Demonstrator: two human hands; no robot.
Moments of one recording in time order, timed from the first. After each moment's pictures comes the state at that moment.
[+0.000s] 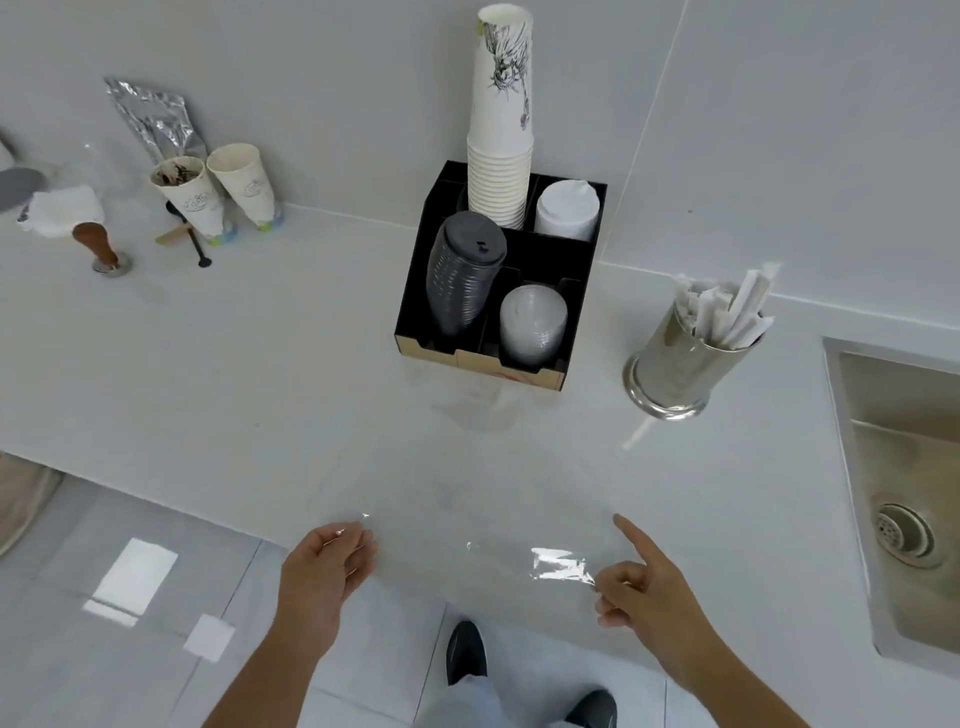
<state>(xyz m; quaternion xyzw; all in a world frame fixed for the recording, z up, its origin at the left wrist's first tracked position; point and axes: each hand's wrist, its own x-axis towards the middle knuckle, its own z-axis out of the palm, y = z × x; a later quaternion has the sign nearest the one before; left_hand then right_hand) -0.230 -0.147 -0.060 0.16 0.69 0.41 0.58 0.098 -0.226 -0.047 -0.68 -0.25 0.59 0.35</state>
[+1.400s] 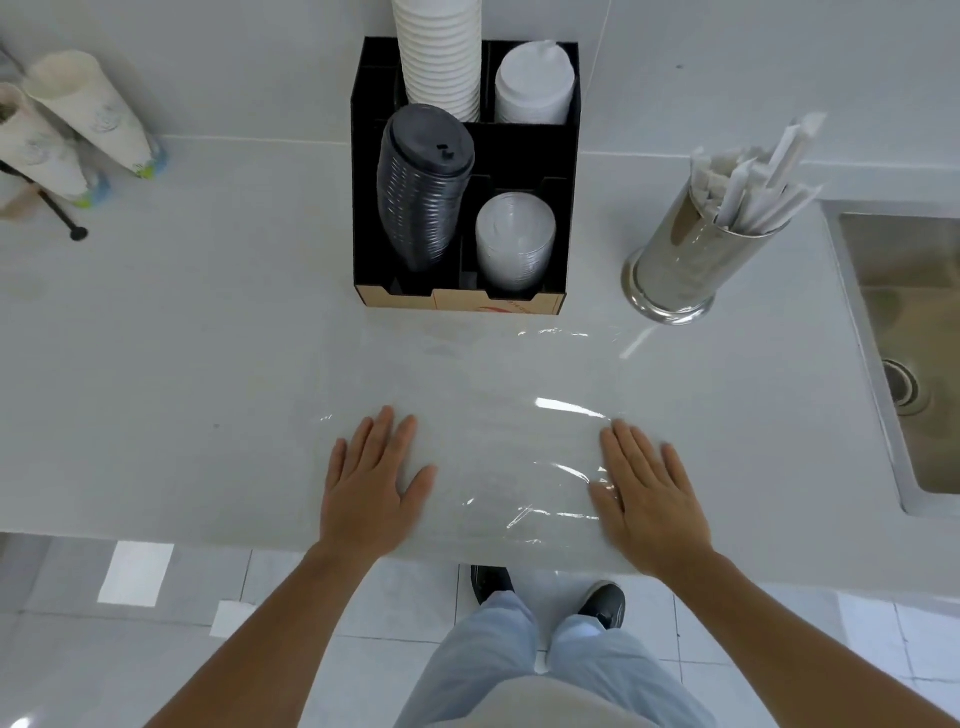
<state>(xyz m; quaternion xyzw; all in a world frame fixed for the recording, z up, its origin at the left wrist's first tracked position) -0.230 -0.075 -0.105 0.80 0.56 -0.05 0.19 0.061 -0.207 -0.102 -0.79 -0.58 0.21 -0.04</state>
